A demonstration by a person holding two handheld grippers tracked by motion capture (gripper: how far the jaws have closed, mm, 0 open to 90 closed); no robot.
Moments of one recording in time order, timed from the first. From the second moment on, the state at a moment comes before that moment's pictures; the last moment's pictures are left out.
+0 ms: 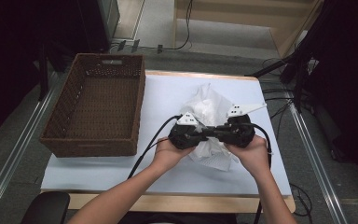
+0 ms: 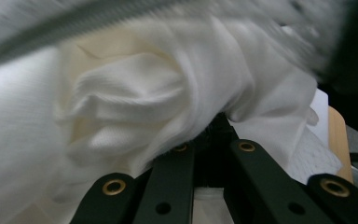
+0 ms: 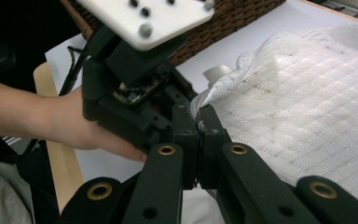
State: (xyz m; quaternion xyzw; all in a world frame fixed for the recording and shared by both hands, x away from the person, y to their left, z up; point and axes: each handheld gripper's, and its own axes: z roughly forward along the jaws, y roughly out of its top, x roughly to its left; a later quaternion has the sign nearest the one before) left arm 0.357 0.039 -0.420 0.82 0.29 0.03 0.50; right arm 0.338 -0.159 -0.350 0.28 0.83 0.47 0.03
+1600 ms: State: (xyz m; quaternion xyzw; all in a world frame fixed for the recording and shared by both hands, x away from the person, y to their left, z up) left arm 0.374 0.070 -0.405 0.83 0.30 0.03 0.47; right arm 0.346 -0.172 -0.359 0.29 0.82 0.49 0.00
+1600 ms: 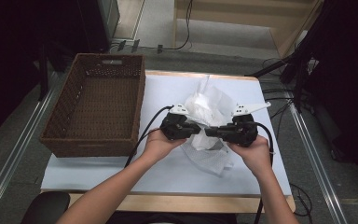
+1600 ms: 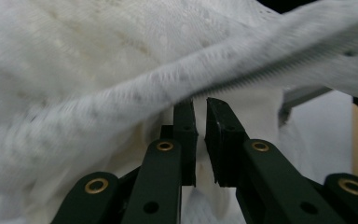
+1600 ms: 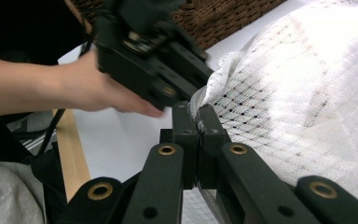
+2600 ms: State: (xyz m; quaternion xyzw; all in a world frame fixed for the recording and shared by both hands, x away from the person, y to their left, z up) left arm 0.381 0.090 -0.457 0.83 0.39 0.01 0.40; right arm 0.348 -0.167 -0.359 0.29 0.82 0.49 0.00
